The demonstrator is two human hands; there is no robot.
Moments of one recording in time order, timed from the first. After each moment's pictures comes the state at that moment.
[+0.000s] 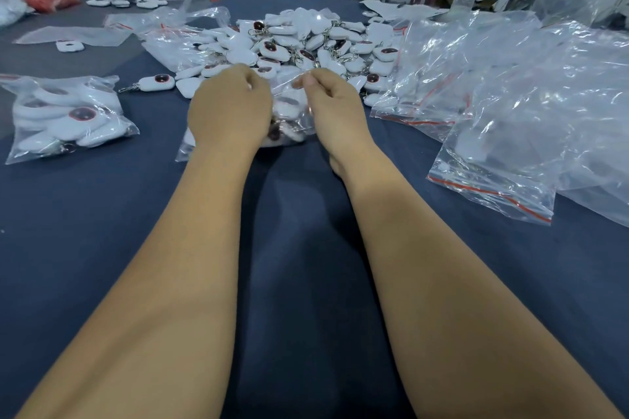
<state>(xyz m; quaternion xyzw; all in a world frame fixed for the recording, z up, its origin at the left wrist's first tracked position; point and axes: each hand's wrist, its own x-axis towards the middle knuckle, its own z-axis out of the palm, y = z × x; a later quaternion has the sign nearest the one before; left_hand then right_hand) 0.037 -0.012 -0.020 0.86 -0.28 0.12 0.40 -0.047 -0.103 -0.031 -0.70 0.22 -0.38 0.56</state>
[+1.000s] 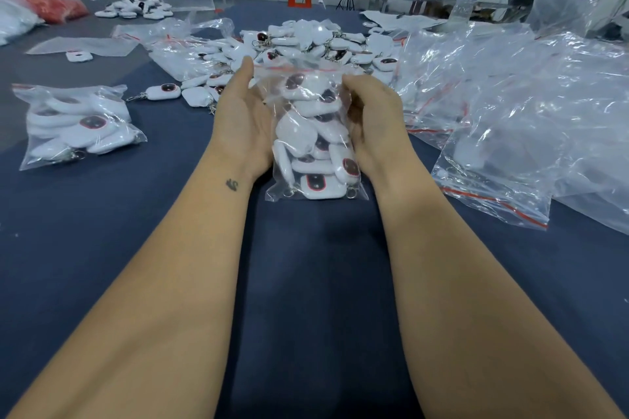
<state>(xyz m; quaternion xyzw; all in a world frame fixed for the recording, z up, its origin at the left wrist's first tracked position) 0.029 -0.019 -0.025 0.32 -0.20 -0.41 0.83 -0.067 -0.130 -0.023 -0.48 0.18 -0.39 0.76</state>
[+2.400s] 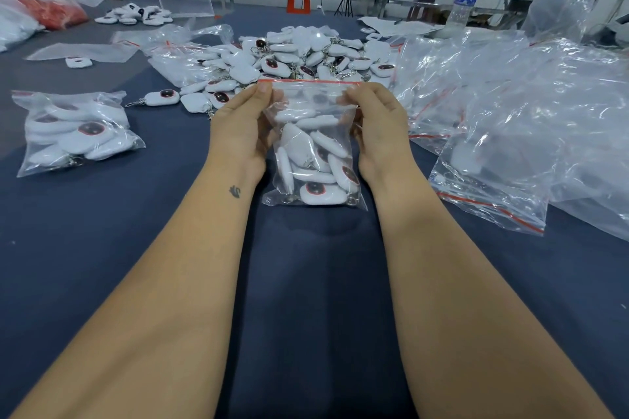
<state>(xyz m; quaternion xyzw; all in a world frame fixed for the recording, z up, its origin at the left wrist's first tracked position) 0.036 -0.026 -0.034 0.43 -0.13 -0.26 0.86 -0.071 -0.135 -0.029 -0.50 0.20 -0.44 0.72</state>
